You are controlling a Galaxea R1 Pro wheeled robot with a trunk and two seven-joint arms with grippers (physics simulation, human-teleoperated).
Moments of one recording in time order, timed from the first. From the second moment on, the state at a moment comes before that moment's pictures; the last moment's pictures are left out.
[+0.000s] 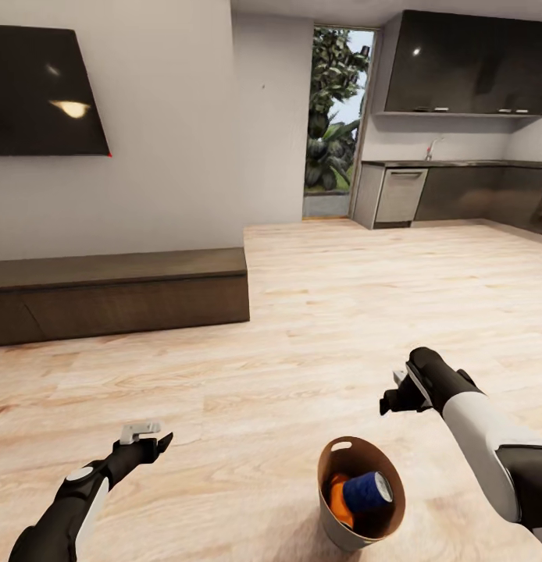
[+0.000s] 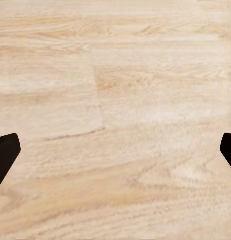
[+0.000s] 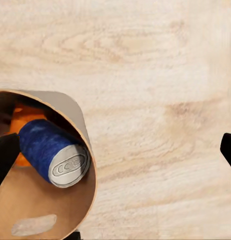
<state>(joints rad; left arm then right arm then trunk) -0.39 0.13 0.22 -0.86 0.00 0.21 -0.36 -1.03 -0.19 0.05 -0.38 0.30 1.05 0.38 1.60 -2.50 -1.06</state>
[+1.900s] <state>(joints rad) -0.39 0.13 0.06 -0.54 0.00 0.13 -0.17 -0.06 -0.15 -0.15 -1.52 0.28 0.80 0.44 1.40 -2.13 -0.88</state>
